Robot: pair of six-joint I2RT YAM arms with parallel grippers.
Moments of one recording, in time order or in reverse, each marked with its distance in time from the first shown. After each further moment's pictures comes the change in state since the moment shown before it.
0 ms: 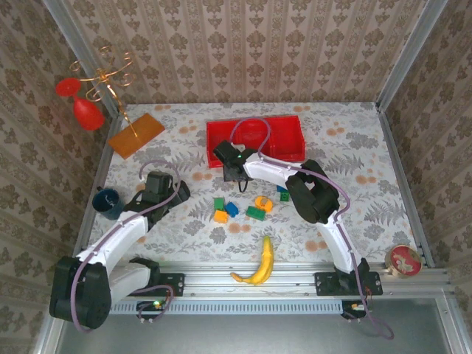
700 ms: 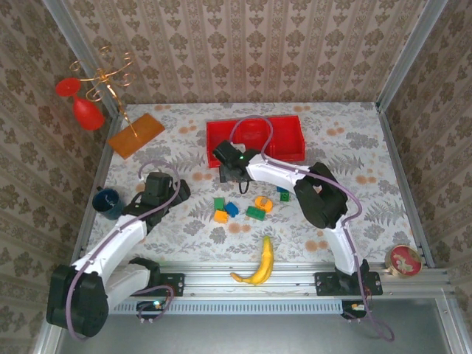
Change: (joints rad) left arm -0.025 -0.057 -0.002 -0.008 -0.031 0.002; right arm 0.027 -0.098 -0.064 -0.012 0.003 0.014
